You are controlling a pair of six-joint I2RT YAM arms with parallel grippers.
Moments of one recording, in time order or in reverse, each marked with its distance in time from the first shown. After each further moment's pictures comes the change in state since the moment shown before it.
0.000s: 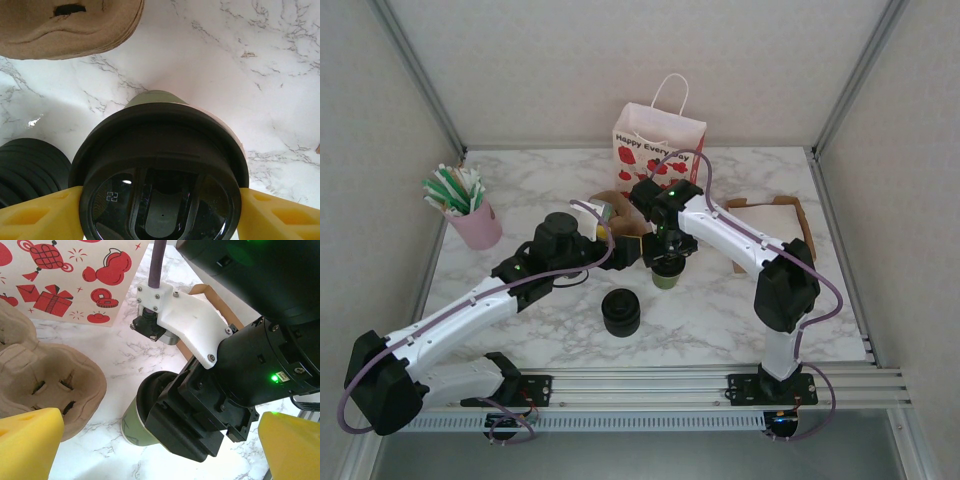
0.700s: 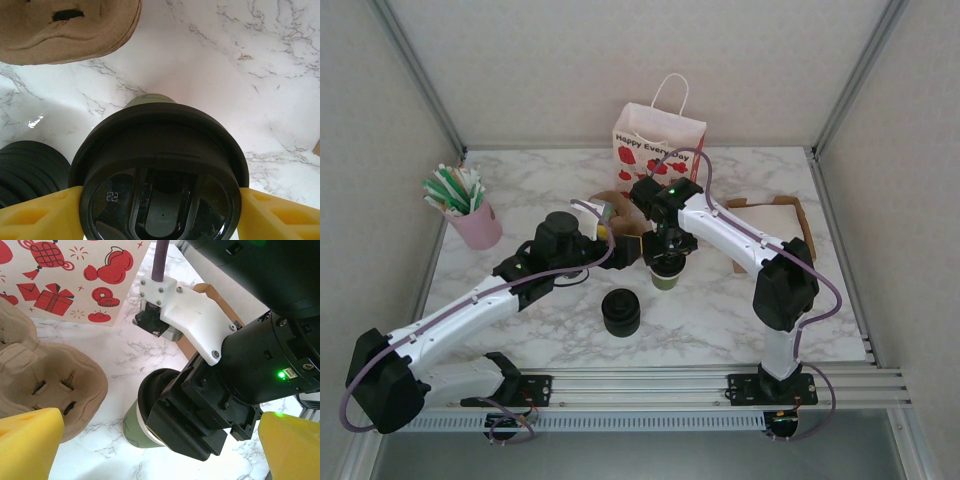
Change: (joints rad) left arm 0.006 0.013 -0.002 0.011 0.008 0.000; right arm -0.004 0.008 0.019 -0.011 0.003 0.000
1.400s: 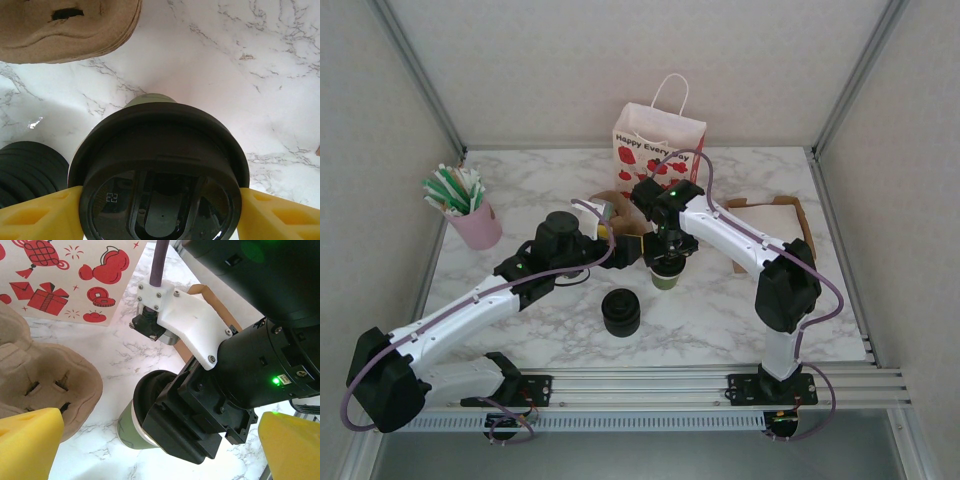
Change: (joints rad) left arm 0.001 0.006 -0.002 0.015 0.014 -0.016; right arm 0.000 -0.016 -0.035 0.028 -0.007 0.000
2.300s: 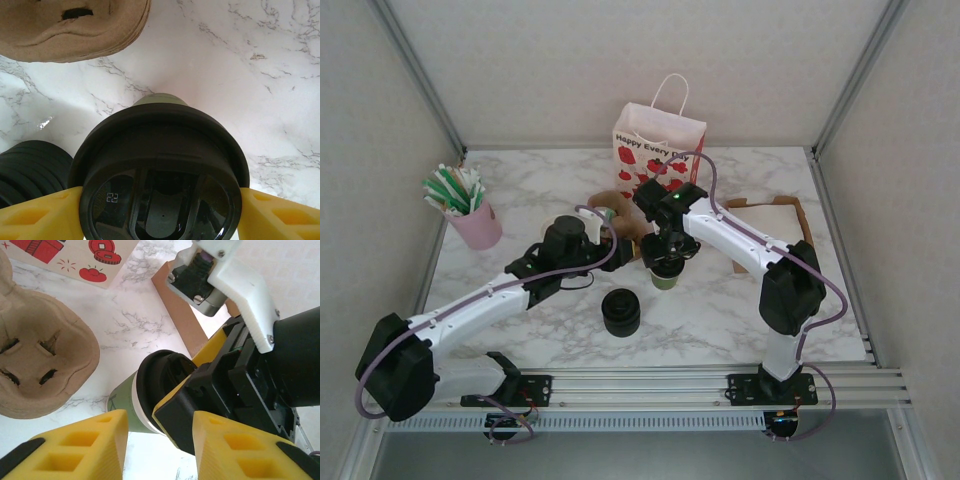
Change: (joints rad) left arm 0.027 0.079 -0.069 0.071 0.080 -0.143; right arm -0.005 -0.028 -0.051 0.050 -0.034 0.000
